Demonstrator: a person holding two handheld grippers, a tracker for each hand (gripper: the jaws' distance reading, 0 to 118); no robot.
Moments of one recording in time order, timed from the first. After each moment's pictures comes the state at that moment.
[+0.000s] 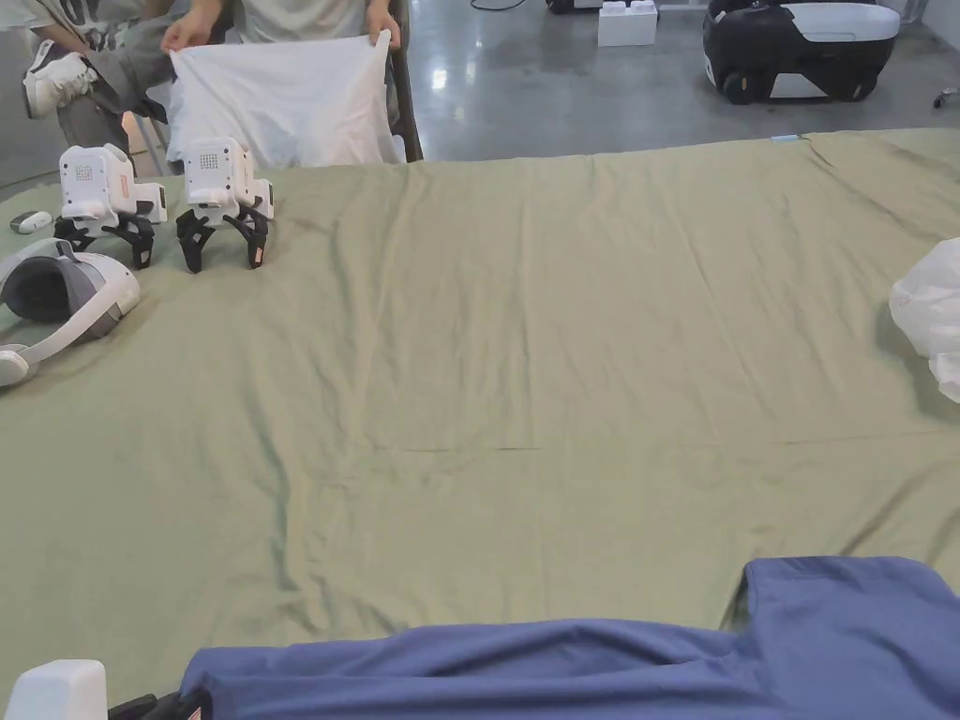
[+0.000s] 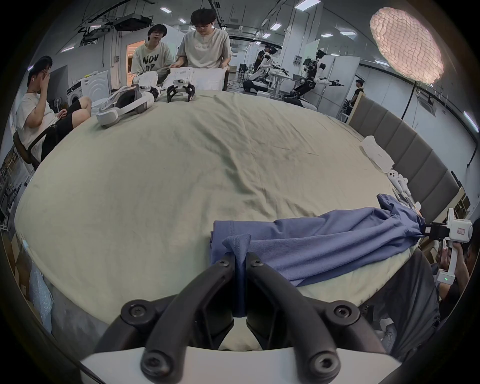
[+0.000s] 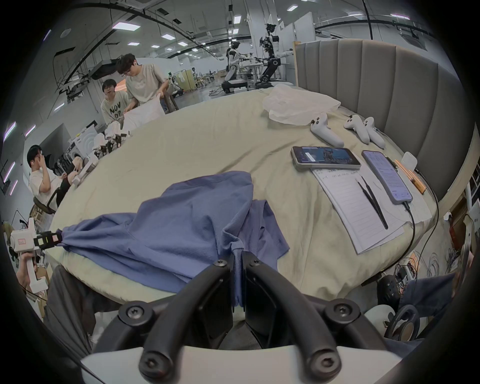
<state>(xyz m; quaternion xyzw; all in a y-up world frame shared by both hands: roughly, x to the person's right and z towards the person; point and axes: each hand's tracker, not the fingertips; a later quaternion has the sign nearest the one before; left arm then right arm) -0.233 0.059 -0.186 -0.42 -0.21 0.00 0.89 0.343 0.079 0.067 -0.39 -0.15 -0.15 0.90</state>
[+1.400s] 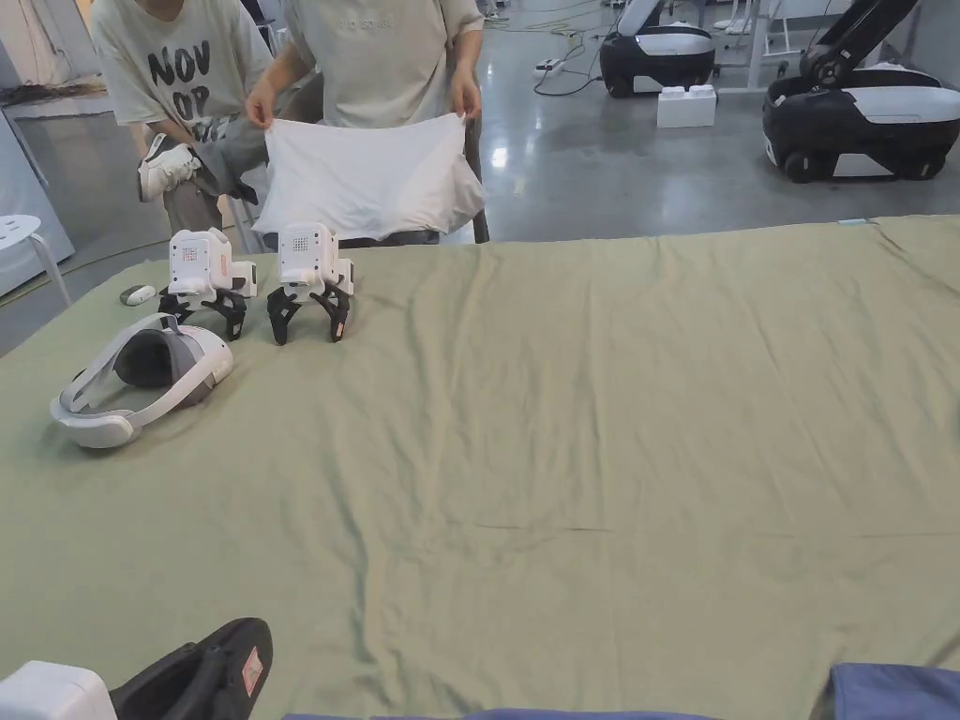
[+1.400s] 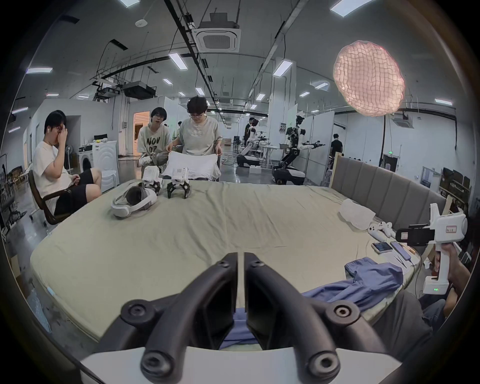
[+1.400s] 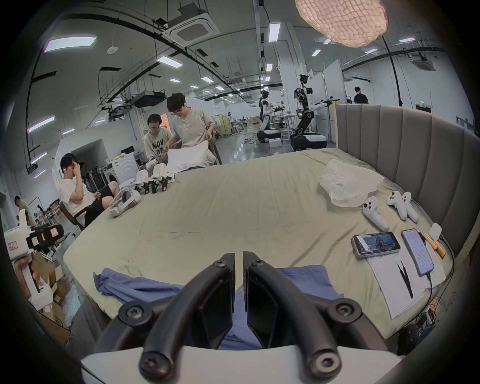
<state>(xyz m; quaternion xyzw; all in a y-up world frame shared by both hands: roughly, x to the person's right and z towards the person) -0.202 0.190 -0.115 -0.18 -0.21 0.01 0.96 0.268 0.167 0.006 -0.23 -0.08 -0.11 0.96</state>
